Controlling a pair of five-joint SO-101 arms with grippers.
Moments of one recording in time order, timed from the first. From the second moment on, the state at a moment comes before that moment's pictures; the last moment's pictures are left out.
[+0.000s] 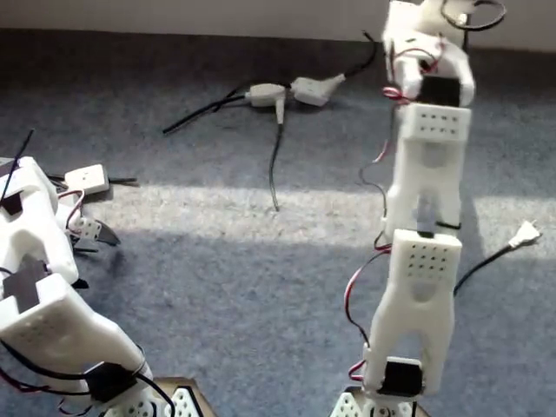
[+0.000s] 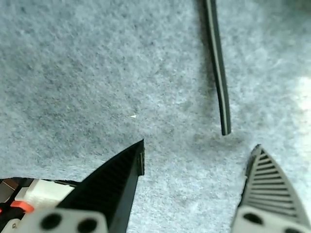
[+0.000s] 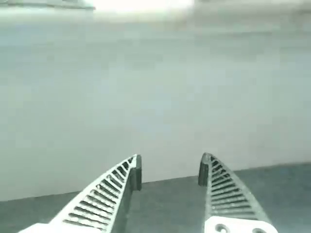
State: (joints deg) left arm -38.5 19.0 8.5 90.5 35.1; right arm 5.3 49.3 -82.1 50.9 -0.8
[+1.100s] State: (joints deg) left arm -41.2 20.8 -21.4 80.6 37.0; right arm 33.7 43.3 -90.2 98.7 -0.6
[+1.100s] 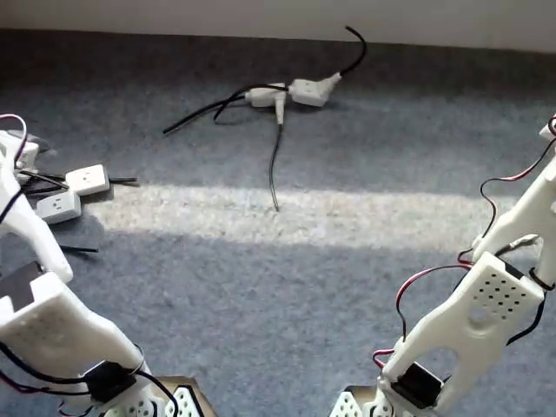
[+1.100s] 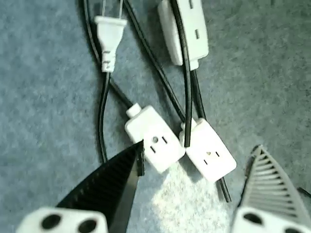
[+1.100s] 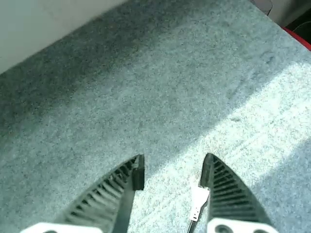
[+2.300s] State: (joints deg) left arm -31.9 39.8 -54.0 93.6 -10.1; right arm 34.7 43.3 -90.2 98.7 4.2
